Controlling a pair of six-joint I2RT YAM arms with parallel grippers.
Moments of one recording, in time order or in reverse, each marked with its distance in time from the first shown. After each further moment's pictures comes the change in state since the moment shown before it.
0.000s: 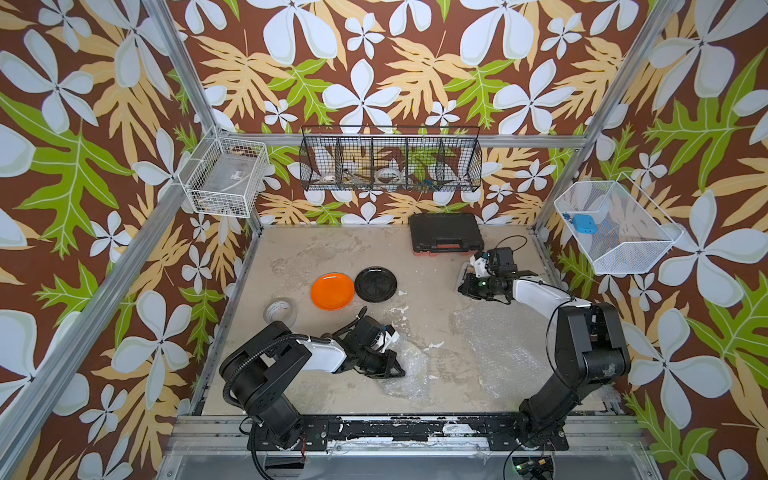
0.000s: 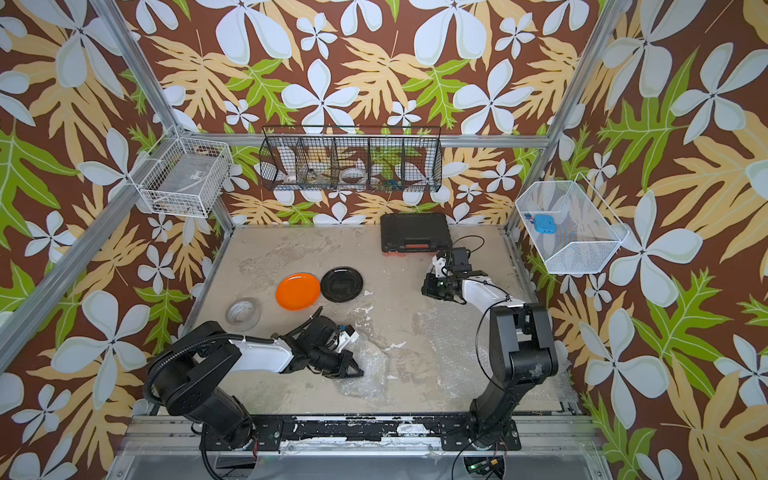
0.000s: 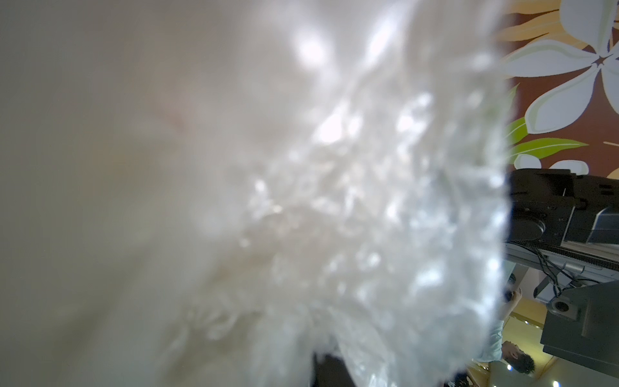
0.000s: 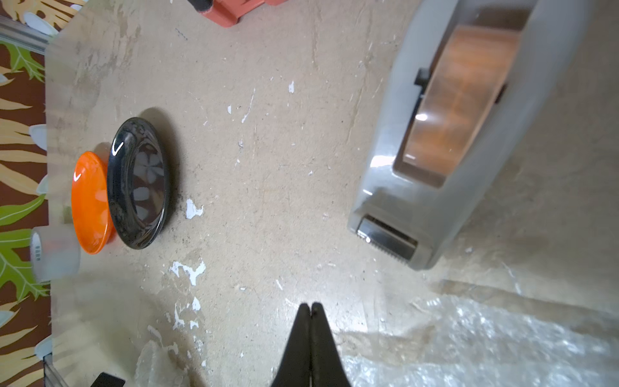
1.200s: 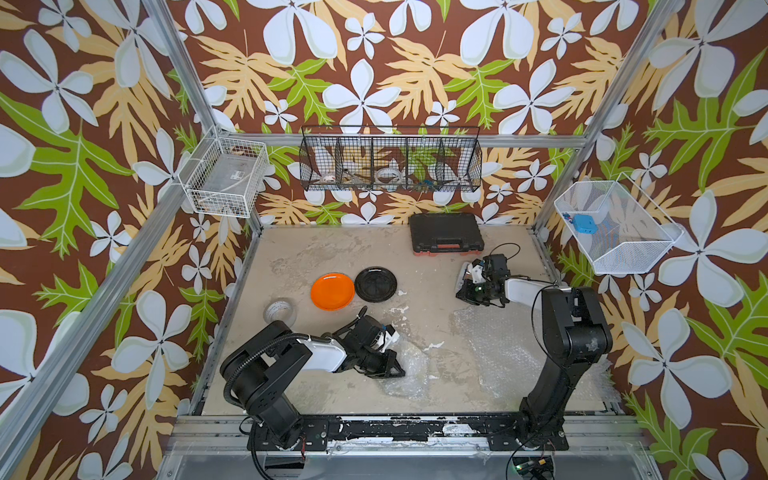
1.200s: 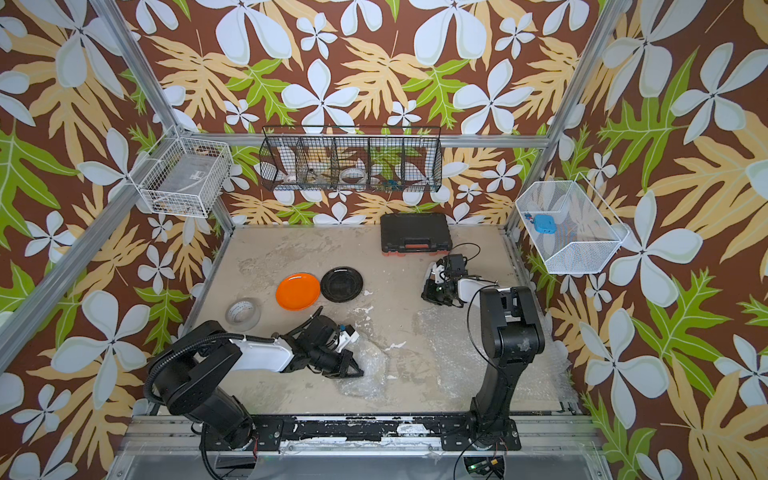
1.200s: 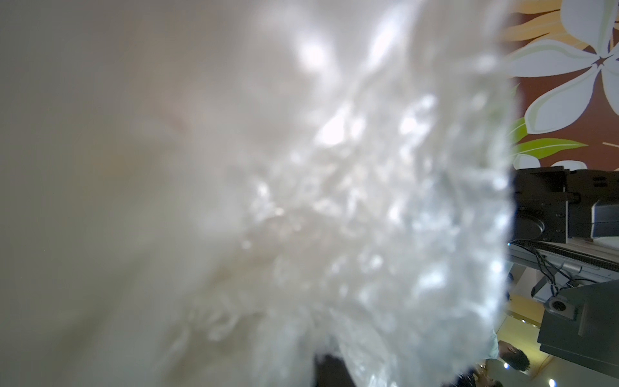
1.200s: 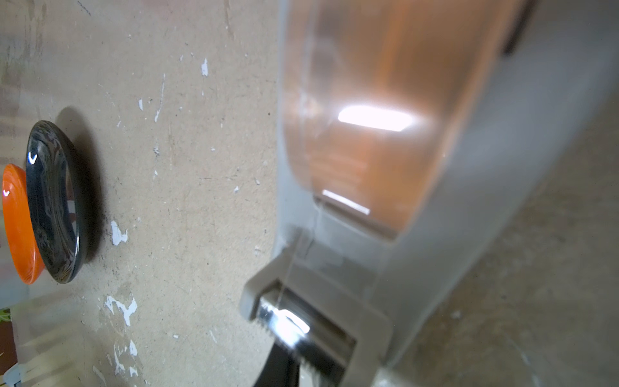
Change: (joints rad) left arm 0.003 0.005 0.007 -0.008 0.006 0.001; right arm -0.018 0.181 0.010 0.094 0.029 -0.013
